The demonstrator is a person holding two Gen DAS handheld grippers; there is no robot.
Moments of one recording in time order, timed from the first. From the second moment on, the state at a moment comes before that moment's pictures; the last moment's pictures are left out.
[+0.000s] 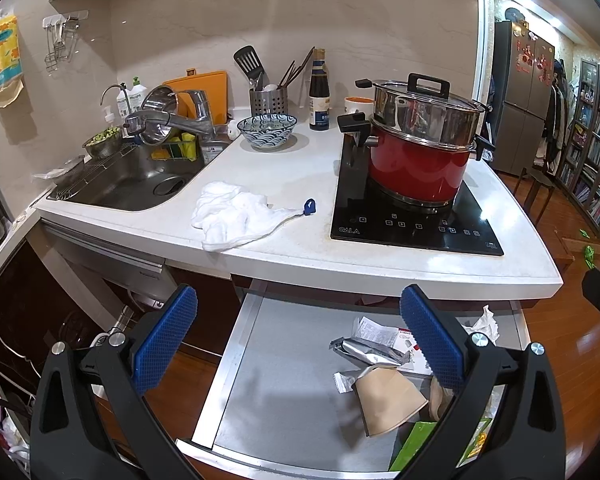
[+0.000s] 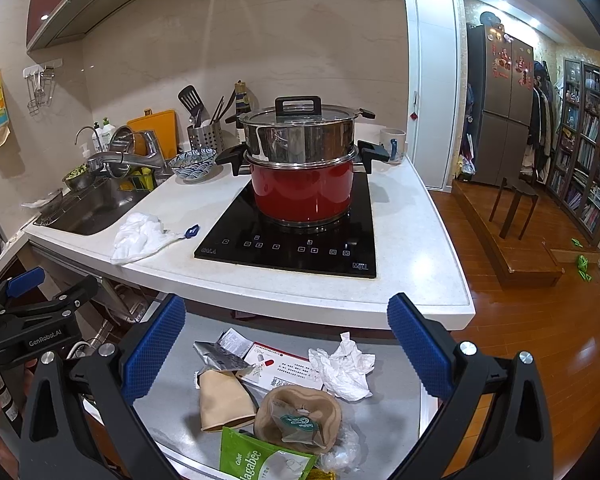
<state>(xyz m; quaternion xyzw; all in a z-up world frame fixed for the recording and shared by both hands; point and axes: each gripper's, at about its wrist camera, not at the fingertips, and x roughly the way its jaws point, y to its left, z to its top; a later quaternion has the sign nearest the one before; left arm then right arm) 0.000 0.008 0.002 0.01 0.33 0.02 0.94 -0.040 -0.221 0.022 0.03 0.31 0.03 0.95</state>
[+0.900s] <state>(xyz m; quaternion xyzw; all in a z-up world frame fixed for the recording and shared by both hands) 0.007 -0.005 -0.012 0.02 0.36 0.00 0.93 -0.043 -0.243 0.008 0.05 0.33 0.02 0.94</state>
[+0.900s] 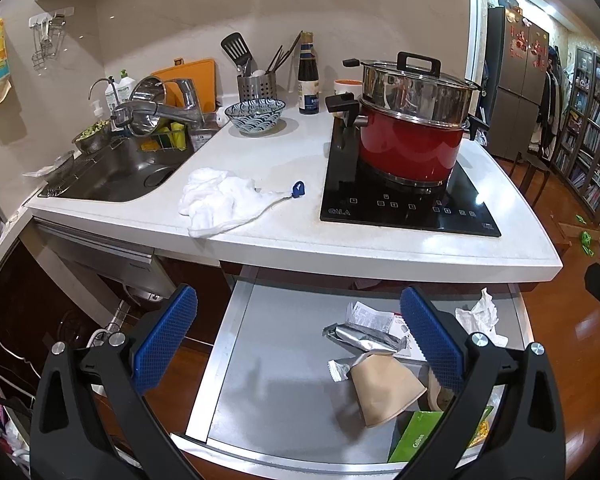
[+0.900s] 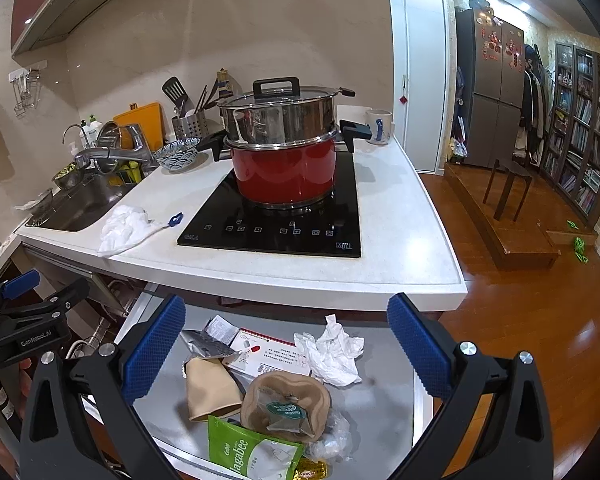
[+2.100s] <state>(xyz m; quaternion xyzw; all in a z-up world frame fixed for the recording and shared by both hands) 0.035 -0.062 -0.176 -0.02 0.55 -0.08 0.83 -0.023 -0.275 -0.122 0.05 0.50 -0.01 0.87</state>
